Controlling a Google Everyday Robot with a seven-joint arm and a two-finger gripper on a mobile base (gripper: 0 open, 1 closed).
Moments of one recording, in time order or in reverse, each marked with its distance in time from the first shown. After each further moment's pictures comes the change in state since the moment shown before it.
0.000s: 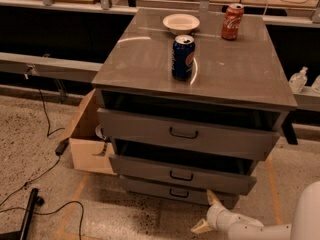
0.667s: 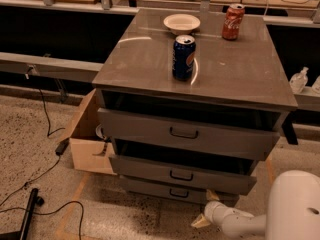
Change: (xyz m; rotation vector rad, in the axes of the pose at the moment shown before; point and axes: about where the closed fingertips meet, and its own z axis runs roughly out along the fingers) arm 0.025 -0.014 0.042 0.010 0.060 -0.048
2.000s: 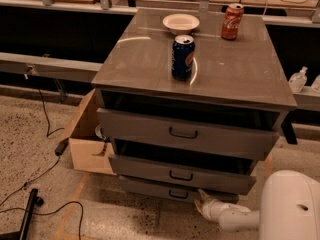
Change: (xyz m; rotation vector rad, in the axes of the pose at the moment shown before) arm 0.004 0.002 0.028 -0.052 0.015 -0.026
